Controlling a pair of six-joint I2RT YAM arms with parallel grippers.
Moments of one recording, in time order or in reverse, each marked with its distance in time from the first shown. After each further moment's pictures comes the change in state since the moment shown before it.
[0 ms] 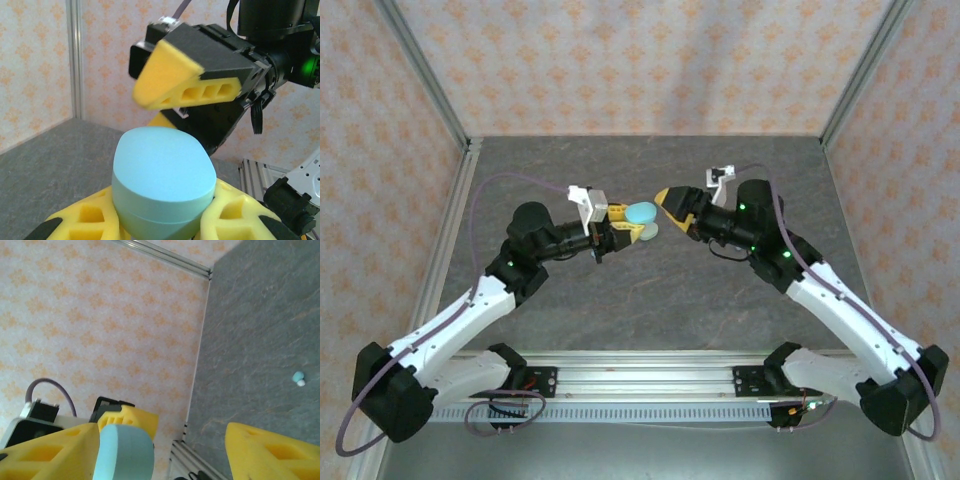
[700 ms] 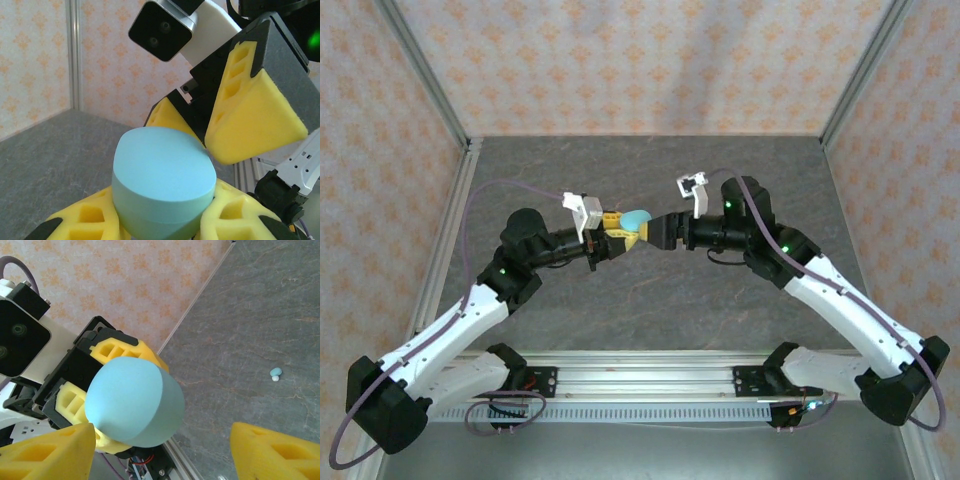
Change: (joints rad) left arm 0.000 -0.066 -0.031 -0.074 0.000 -0.003; right arm 0.086 0.067 0.117 -0.206 -0.102 -0.469
